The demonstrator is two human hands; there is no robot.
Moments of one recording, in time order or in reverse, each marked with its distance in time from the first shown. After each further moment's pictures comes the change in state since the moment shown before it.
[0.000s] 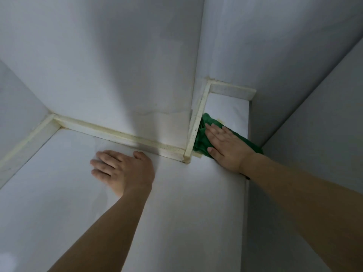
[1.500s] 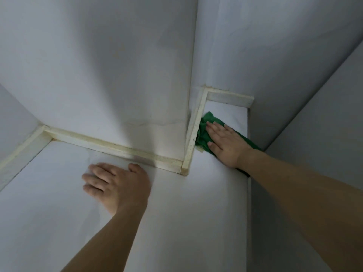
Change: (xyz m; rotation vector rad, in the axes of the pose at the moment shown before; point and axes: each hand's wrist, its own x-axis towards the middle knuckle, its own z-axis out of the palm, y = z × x) left_hand 0.000 0.001 0.001 0.003 0.018 -0.004; right_hand 0.032 0.024 -0.005 0.042 0.021 0.124
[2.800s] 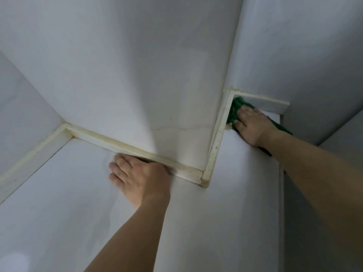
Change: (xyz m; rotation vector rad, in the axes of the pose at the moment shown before) left_hand 0.023 0.030 0.008 -0.239 0.091 -0.049; right_hand 0.090 0.046 -0.010 -0.027 0.069 0.131
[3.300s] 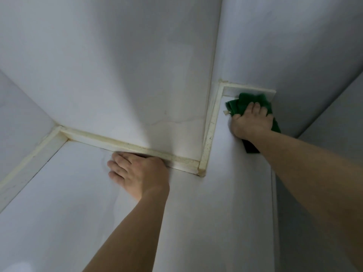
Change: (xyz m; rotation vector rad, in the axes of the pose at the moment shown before) left_hand -0.003 0.002 -0.007 0.035 -0.035 0.018; right_hand -0.031 -0.029 -0.003 0.026 -0.033 0.586
